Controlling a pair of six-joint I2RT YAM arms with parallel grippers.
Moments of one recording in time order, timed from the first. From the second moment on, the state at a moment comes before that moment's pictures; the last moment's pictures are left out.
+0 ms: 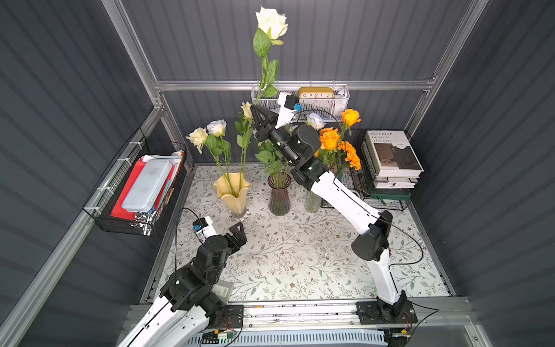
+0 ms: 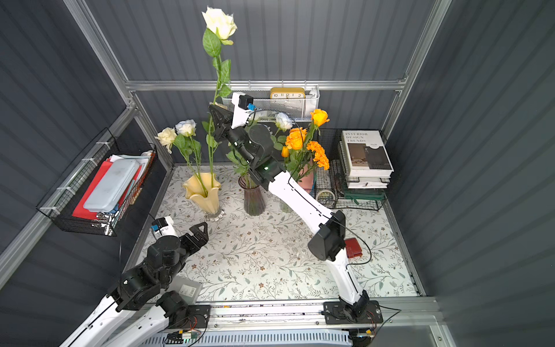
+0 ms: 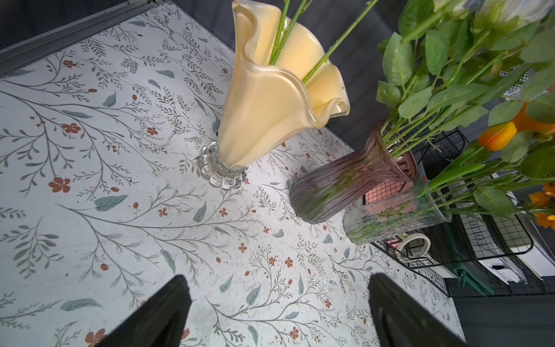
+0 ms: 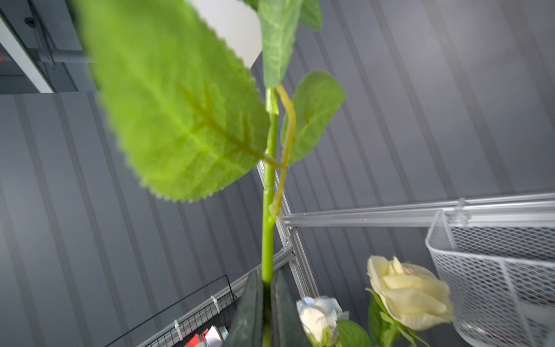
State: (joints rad) left arm -0.69 0.50 0.64 -0.64 -0.48 -0.89; right arm 0.78 2.25 2.50 0.30 -0.04 0.41
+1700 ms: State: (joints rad) left arm -0.69 0.67 0.71 -0.47 -0.78 -0.78; right arm 0.75 0.83 0.71 -0.06 0.04 0.46
